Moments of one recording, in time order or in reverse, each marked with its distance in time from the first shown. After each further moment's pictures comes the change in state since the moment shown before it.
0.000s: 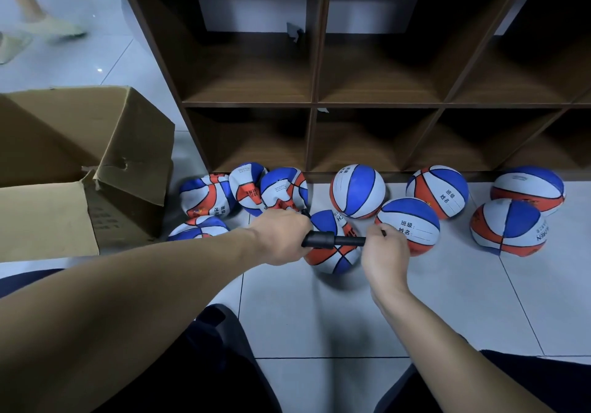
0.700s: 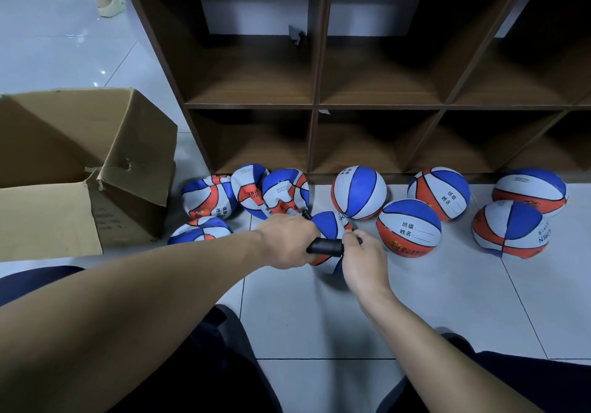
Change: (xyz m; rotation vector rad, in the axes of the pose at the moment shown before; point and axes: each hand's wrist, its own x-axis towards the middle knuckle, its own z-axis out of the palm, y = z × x) left_hand 0.002 0.006 0.007 -0.001 -0.019 0.084; right_hand -0.012 0.011 0.023 -0.089 -0.171 -0.027
